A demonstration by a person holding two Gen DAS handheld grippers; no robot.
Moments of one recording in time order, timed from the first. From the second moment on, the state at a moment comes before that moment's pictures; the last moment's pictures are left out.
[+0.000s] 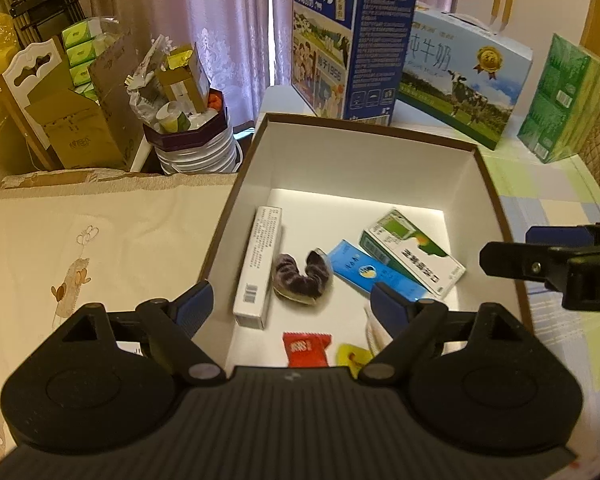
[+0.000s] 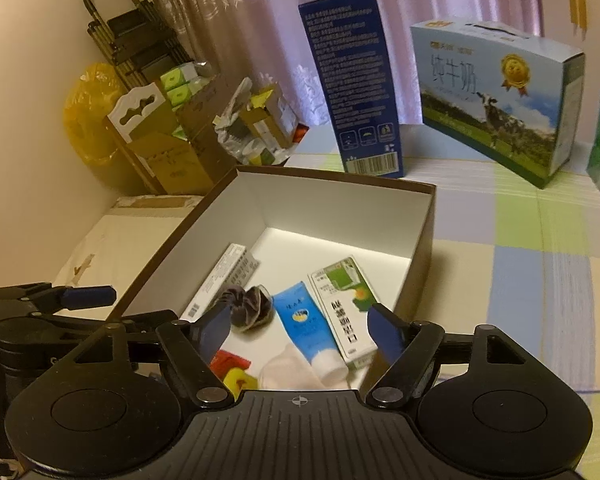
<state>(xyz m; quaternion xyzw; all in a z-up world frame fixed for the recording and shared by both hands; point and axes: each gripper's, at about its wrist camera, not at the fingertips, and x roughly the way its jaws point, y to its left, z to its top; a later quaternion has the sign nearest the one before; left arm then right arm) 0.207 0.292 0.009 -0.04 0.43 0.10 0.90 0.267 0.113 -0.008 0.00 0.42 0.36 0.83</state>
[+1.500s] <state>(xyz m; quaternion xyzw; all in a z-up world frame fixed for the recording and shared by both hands) 0.136 0.129 0.020 -0.04 0.44 0.03 0.90 0.189 -0.070 0.002 0.03 0.45 0.31 0.84</state>
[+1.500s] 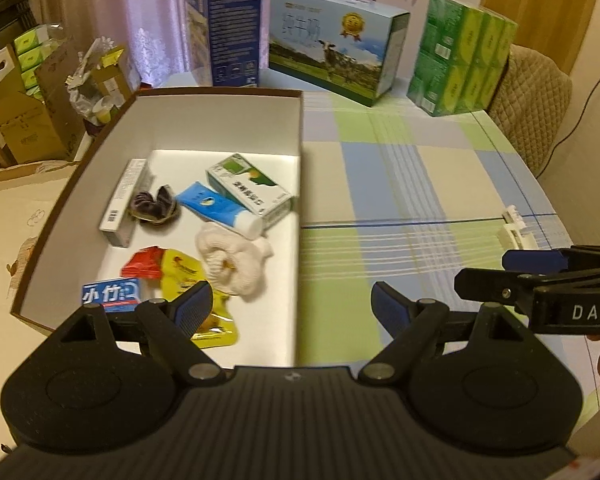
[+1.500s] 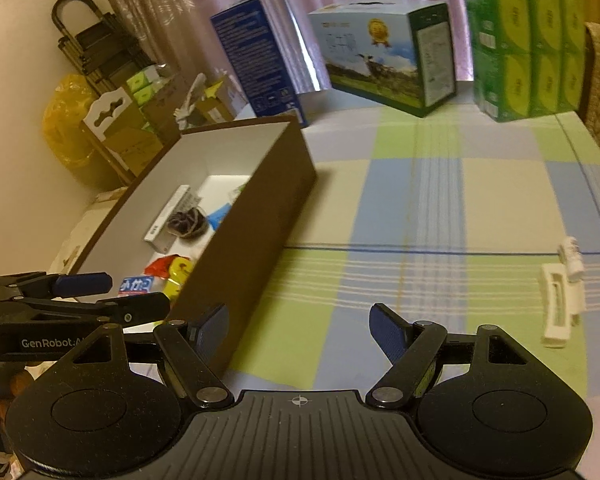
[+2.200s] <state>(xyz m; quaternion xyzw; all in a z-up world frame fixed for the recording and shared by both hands) 0.156 0.043 -0.004 -0.02 0.47 0.00 0.88 0.199 -0.167 -0.020 0.04 0.49 0.26 0.83</state>
